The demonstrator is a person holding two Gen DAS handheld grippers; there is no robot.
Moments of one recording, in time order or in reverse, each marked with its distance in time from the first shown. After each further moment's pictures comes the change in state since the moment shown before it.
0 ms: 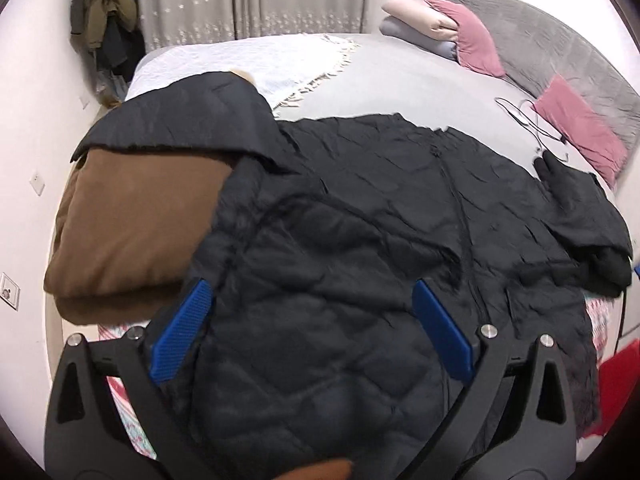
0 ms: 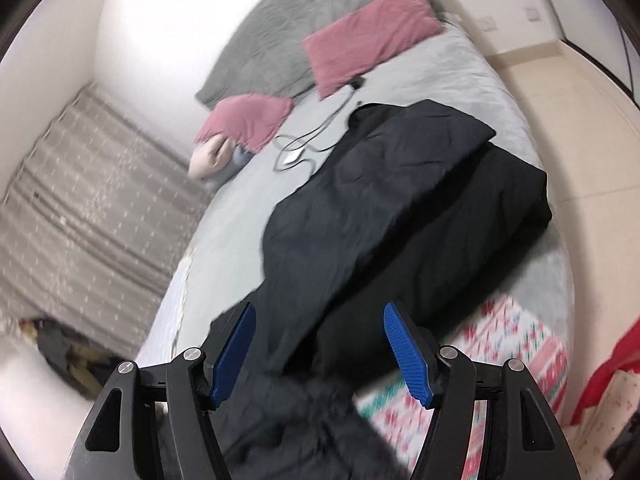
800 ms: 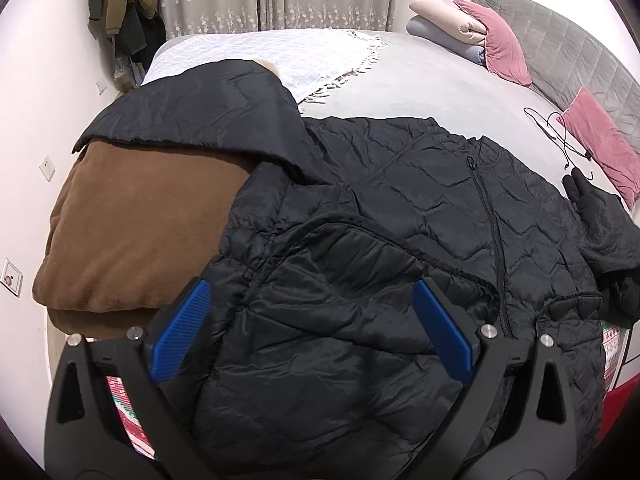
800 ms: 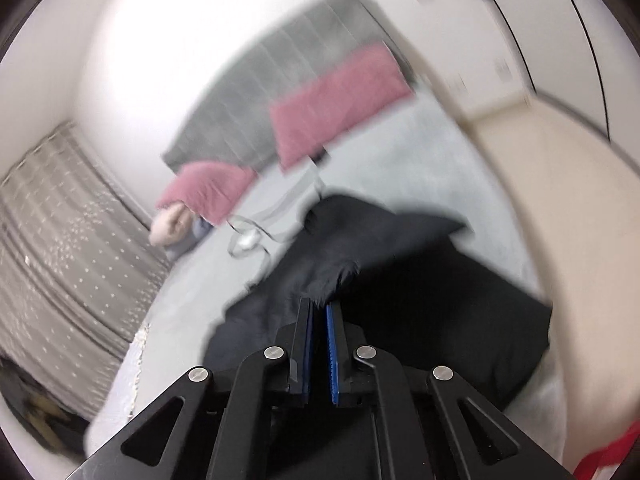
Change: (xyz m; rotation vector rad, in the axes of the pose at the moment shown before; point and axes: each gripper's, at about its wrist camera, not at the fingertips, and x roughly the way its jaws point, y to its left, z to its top) left arm 0.037 0.014 0.016 -0.055 0.023 0.065; right arm 0.036 0.001 0.066 -0.065 -0.314 -0.128
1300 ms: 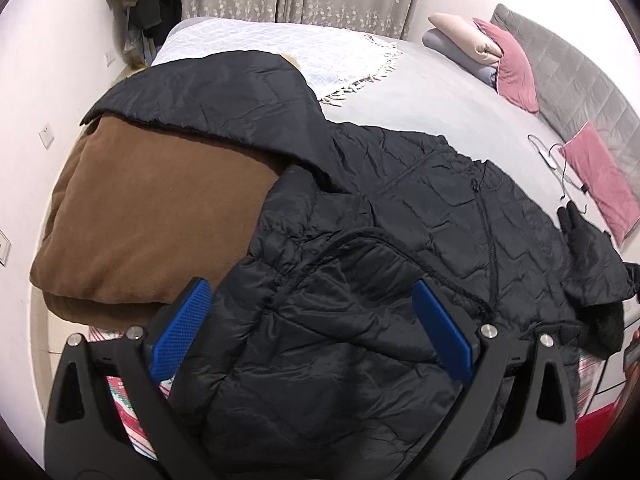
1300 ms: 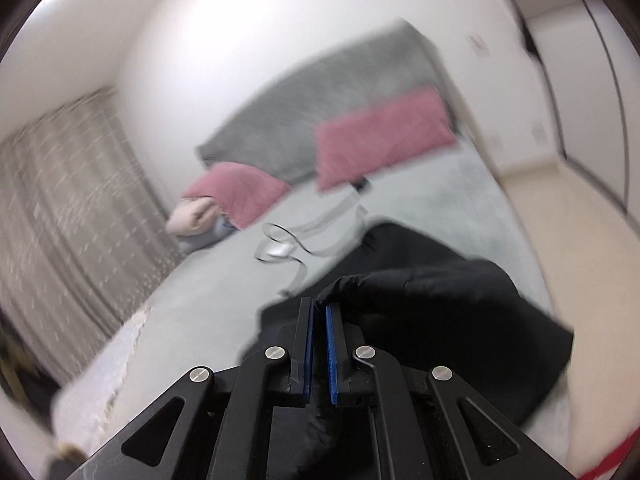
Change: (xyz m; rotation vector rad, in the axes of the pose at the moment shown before) left arm -0.002 0.030 0.008 -0.120 0.020 -0.055; right arm -0.024 0.094 -0.030 -0.229 -0.097 0.024
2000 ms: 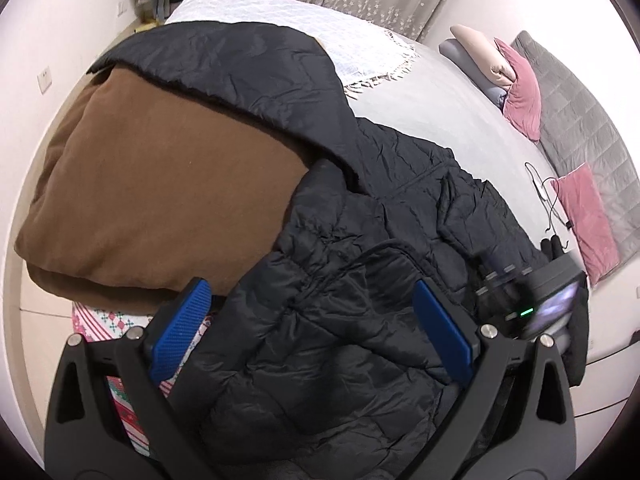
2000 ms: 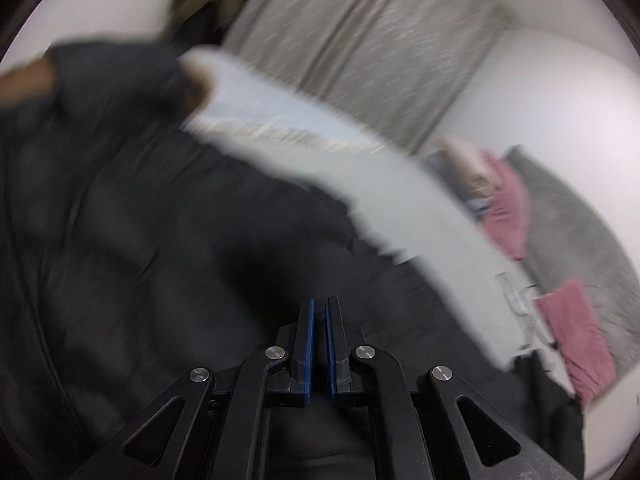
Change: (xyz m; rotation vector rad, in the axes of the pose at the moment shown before) left arm 0.008 0.035 0.008 -0.163 0.079 -0.084; right arm -0.015 0.350 -0.358 -1.288 0.216 0.411
